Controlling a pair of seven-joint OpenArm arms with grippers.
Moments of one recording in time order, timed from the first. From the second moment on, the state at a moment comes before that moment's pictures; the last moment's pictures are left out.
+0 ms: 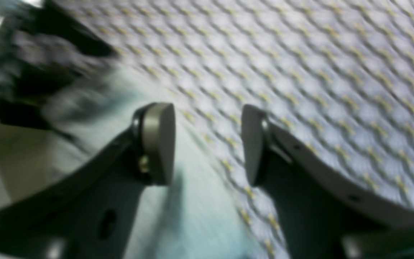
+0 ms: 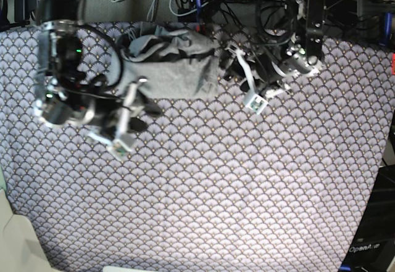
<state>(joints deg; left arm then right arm) 11.2 -7.0 1.5 96.4 -15.0 -34.3 49.4 1.6 14.7 2.2 103.7 40.7 39.4 -73.3</state>
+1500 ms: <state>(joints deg) 4.7 -3.6 12.9 94.9 -15.1 -34.2 59.1 -21.7 17.2 16.2 110.9 40.6 39.4 -62.0</state>
